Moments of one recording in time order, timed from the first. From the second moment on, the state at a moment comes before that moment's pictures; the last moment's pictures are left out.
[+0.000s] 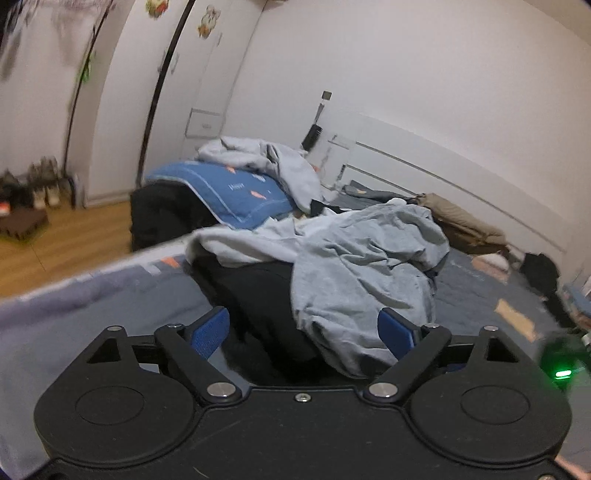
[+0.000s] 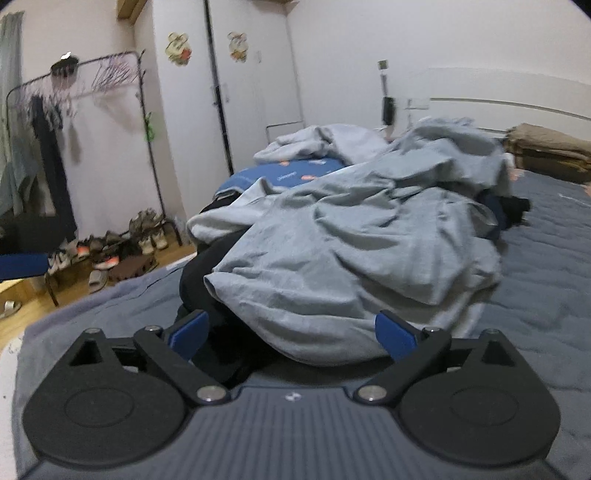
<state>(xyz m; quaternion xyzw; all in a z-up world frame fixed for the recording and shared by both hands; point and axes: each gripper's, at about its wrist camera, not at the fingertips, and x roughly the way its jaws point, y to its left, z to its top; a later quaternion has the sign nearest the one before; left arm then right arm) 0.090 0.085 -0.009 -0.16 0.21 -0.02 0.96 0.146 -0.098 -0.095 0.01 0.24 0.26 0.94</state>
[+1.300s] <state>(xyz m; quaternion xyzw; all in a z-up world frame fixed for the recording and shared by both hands) 0.078 0.000 -0.029 -0.12 0.28 -0.19 0.94 -0.082 -0.307 -0.028 0.19 0.24 0.04 0.95</state>
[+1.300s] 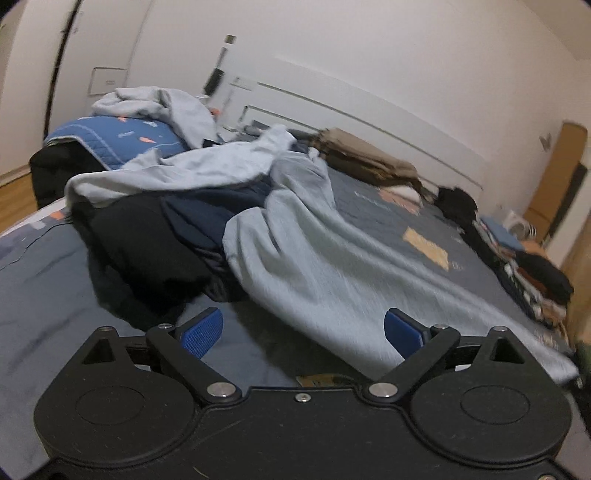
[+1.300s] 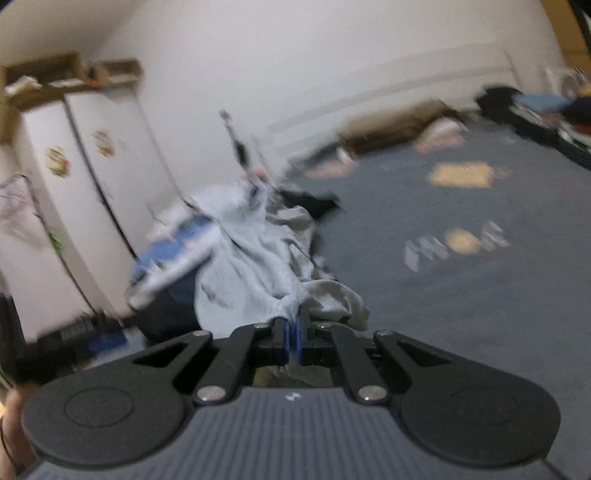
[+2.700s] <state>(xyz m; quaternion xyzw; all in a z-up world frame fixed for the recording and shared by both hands) 0.124 -0.076 -0.130 -0.06 0.36 -0.19 0.91 -0.030 -0.355 -0.093 0.22 0.32 0.03 0.92</state>
